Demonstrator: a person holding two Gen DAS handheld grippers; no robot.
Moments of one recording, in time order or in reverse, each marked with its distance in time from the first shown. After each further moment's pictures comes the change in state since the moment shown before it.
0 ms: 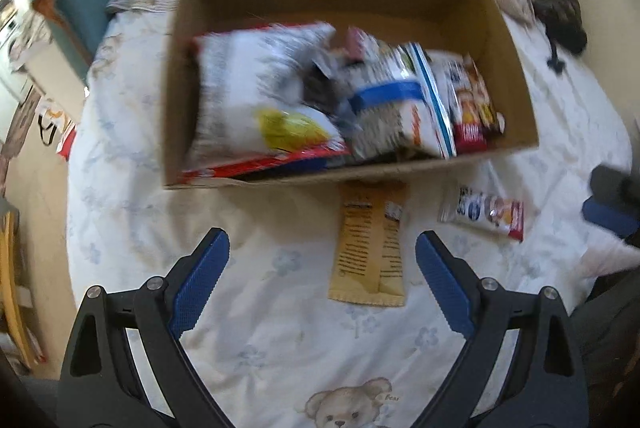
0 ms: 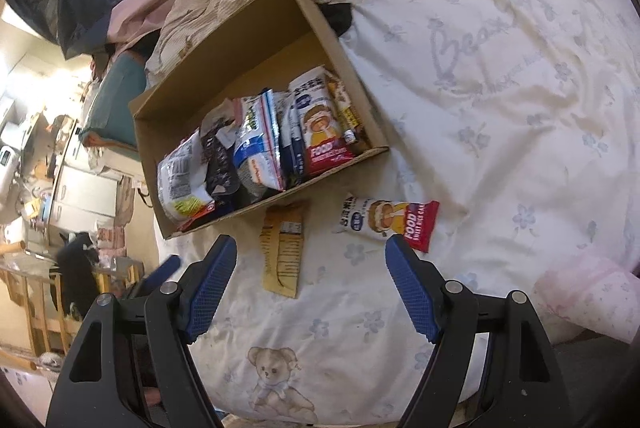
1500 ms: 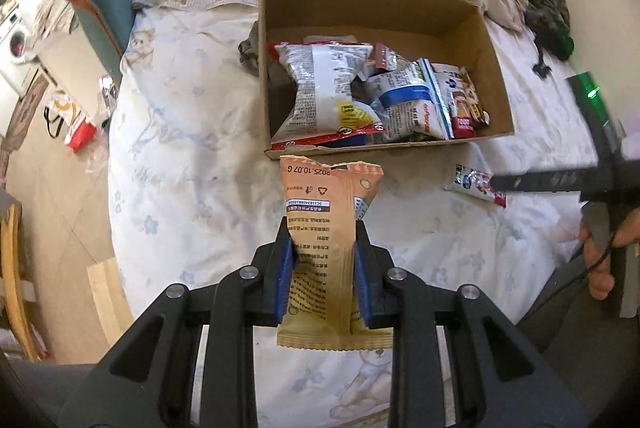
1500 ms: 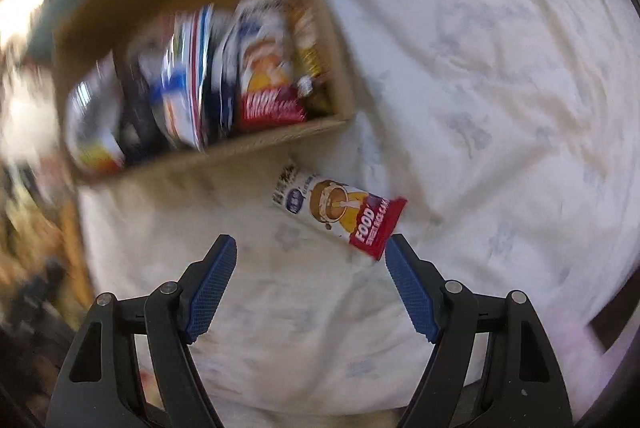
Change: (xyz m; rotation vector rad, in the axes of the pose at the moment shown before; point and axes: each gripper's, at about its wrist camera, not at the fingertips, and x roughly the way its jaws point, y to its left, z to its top) left arm -0.070 0.054 -0.022 -0.043 -0.003 -0.037; right arm 0.075 0.006 0.017 -0.231 0.300 -0.272
